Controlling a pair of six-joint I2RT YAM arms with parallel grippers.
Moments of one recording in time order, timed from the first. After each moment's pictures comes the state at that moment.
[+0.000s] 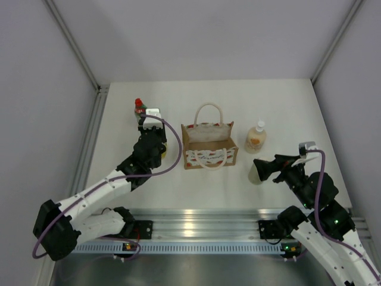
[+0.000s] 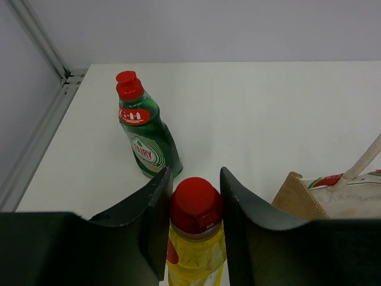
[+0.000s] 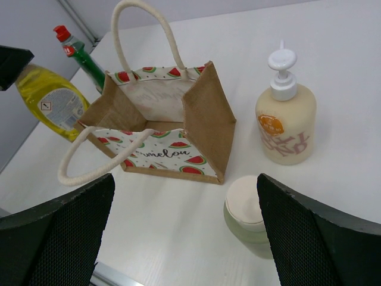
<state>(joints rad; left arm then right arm) -0.73 1.05 0.72 0.27 -0.79 -0.01 0.55 0.18 0.59 -0.50 0.13 0.37</state>
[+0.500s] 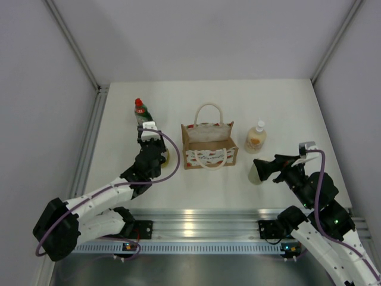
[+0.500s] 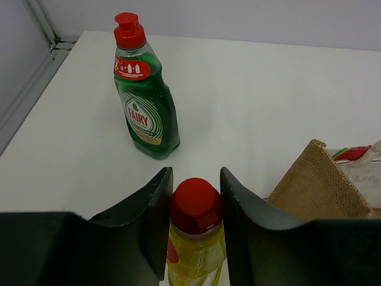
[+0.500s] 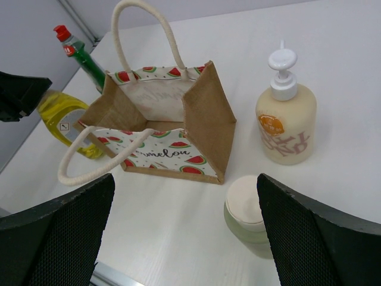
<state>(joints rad) -0.73 1.04 0.50 0.46 -0.82 -0.11 0.55 0.18 0.59 -0.50 0.13 0.37</state>
